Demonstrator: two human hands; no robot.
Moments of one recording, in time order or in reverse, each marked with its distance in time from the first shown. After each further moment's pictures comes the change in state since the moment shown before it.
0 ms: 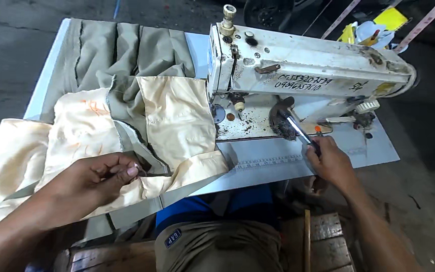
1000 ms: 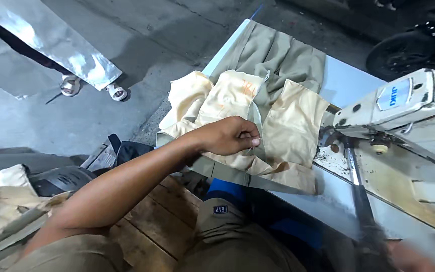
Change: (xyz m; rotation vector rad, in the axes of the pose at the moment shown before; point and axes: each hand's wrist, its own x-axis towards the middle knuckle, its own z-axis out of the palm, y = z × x) left_hand 0.004 0.004 -0.020 0.036 -0.100 0.193; right_hand -0.033 -0.089 -0.040 0.515 -0.601 -0.452
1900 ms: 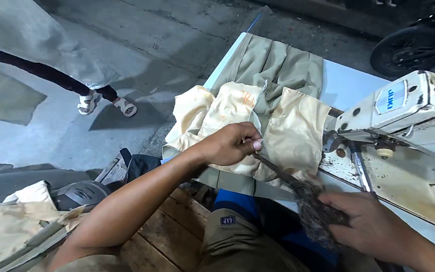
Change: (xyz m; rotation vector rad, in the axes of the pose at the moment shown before) left_hand -0.004 0.006 0.003 0.076 0.157 0.097; right_hand 0.114 -0.048 0.038 -0.205 -0.052 -0.498
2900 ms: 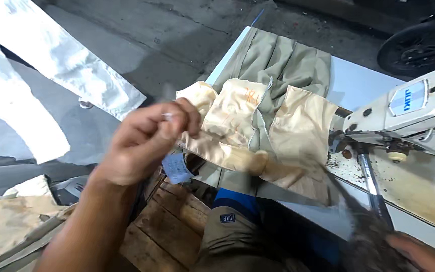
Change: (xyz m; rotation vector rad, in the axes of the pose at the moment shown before) left_hand -0.092 0.024 -0.049 -0.332 0.444 0.268; right_hand -0.085 0.007 -0.004 -0.070 0.195 0.122
